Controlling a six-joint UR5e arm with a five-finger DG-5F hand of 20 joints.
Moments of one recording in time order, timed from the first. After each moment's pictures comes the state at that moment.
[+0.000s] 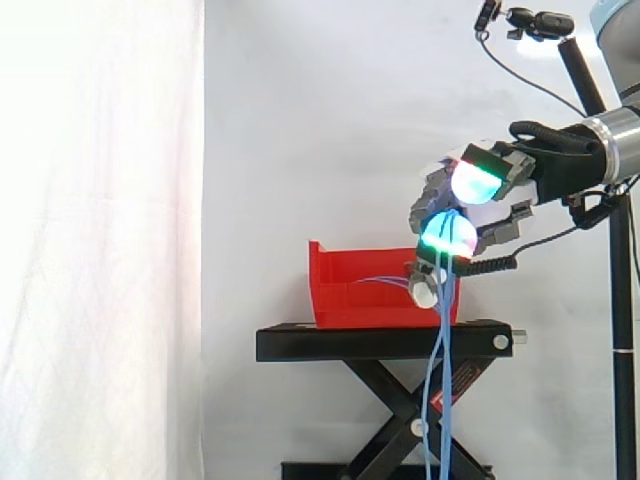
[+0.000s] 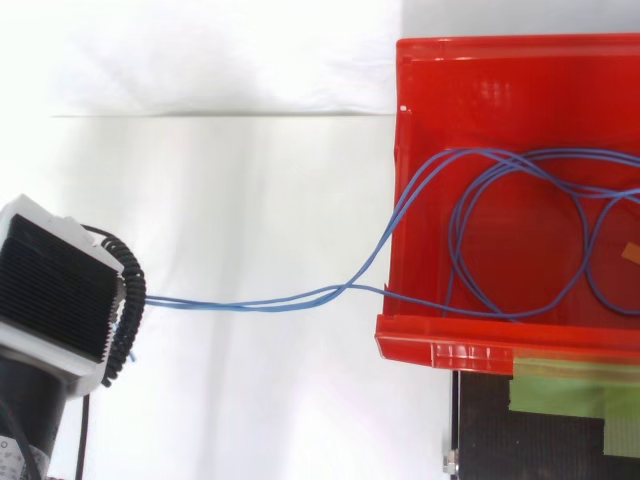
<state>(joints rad) 0.05 -2.07 -1.13 -3.40 -1.58 -0.46</state>
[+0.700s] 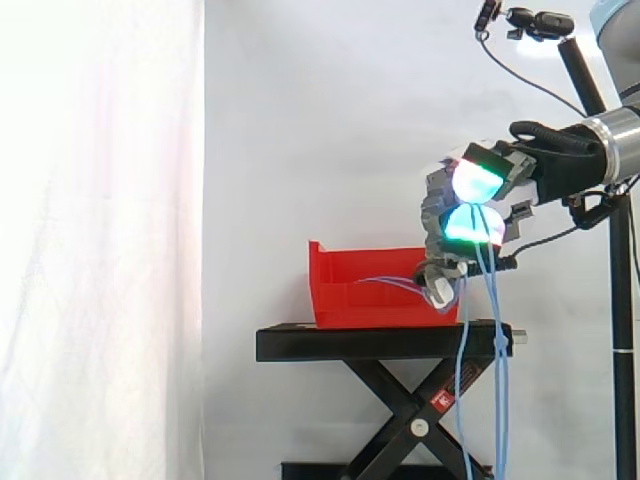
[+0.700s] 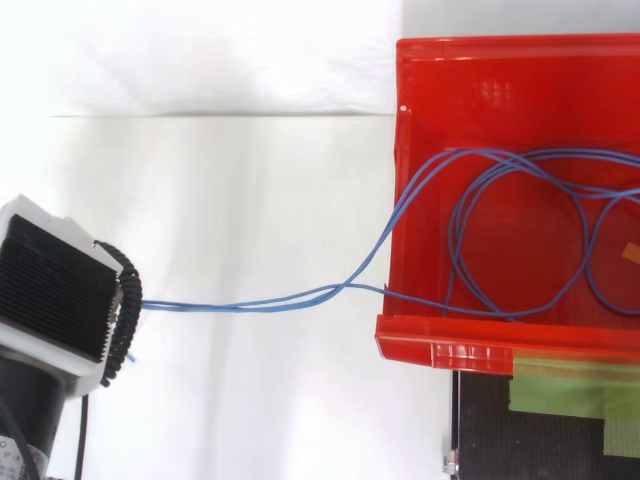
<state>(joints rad) 0.05 -2.07 -1.13 -3.40 -1.58 -0.46</state>
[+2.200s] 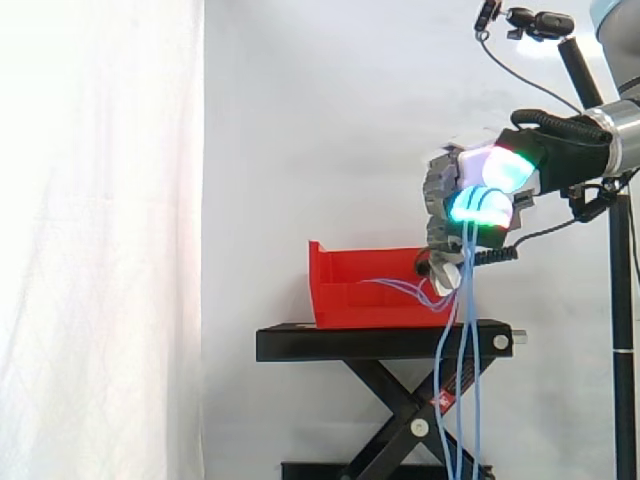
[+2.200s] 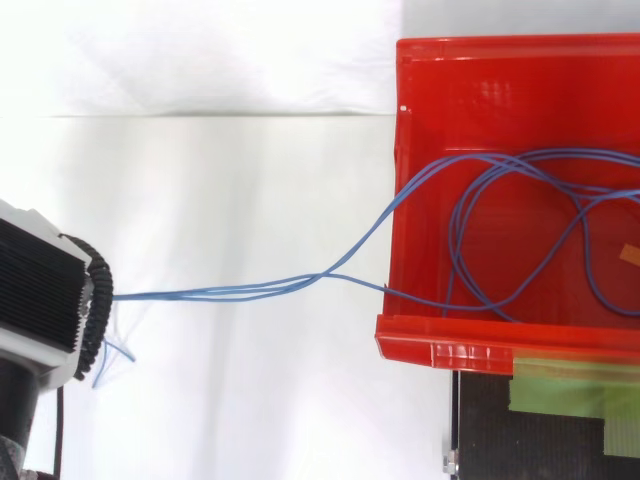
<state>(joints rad) 0.05 -2.07 -1.11 -3.40 -1.65 -0.46</state>
